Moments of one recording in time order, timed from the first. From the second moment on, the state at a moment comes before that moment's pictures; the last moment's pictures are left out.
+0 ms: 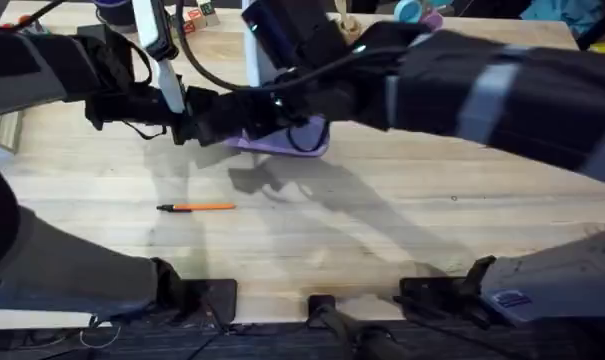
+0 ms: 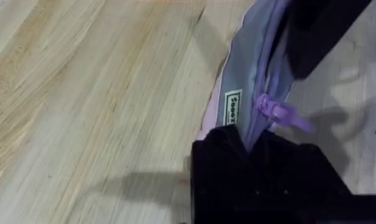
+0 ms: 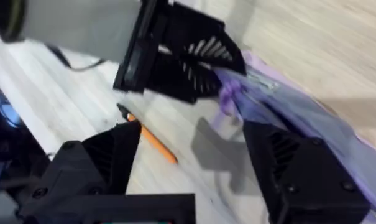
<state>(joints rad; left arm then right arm) 0.23 1.69 0.95 -0.67 0.96 1.37 0.84 1.71 1.30 -0.42 -0.22 0.39</state>
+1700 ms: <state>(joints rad) 0.23 1.55 0.95 -0.82 0.94 1.36 0.71 1.43 1.31 -0.70 -0.04 0.11</state>
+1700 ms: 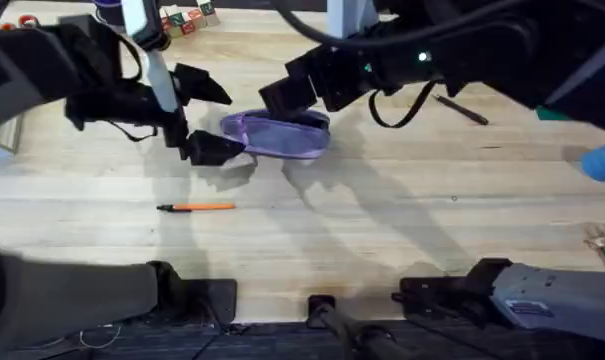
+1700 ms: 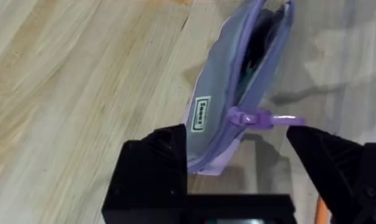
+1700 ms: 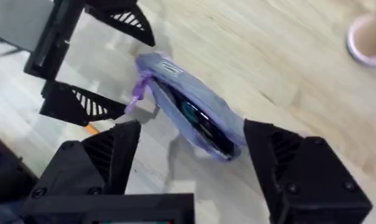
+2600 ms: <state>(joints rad) 0.25 1.25 0.95 -1.03 0.77 1.35 0.71 1.79 2.03 -1.25 -0.10 -0.40</state>
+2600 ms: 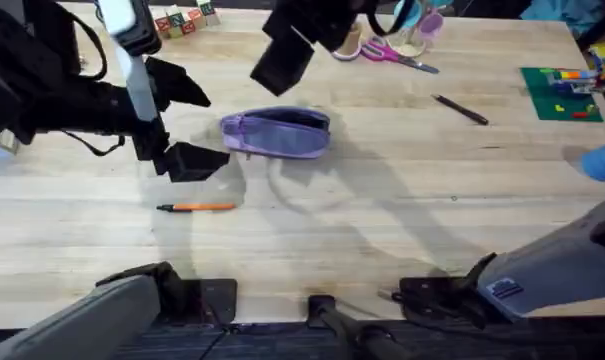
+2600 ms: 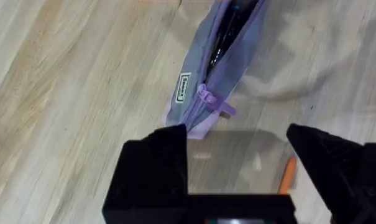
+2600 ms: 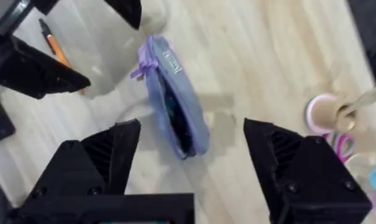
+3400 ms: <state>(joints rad) 0.25 1.25 0.95 -1.02 0.77 1.35 0.70 1.79 2.04 -1.33 -0.10 -0.59</state>
